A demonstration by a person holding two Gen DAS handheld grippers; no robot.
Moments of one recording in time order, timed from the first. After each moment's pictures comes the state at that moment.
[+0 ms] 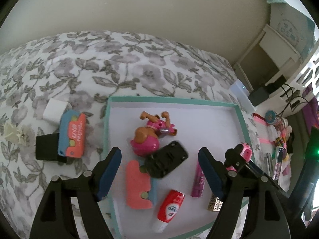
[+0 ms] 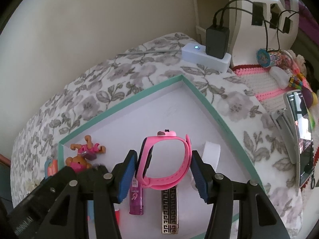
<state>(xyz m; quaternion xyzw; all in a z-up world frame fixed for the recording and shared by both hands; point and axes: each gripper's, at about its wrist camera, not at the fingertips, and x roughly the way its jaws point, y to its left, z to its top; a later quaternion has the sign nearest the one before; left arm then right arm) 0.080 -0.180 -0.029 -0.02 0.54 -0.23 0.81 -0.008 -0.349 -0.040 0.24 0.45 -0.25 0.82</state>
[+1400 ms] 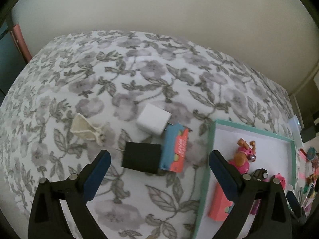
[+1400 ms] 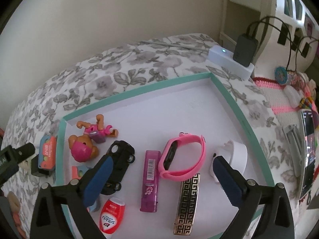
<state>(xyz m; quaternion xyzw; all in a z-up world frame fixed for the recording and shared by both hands) 0.116 -0.083 -0.029 -0.01 0.53 -0.03 0.85 0.012 -0.312 -0.047 0.15 0.47 -0.21 0.85</state>
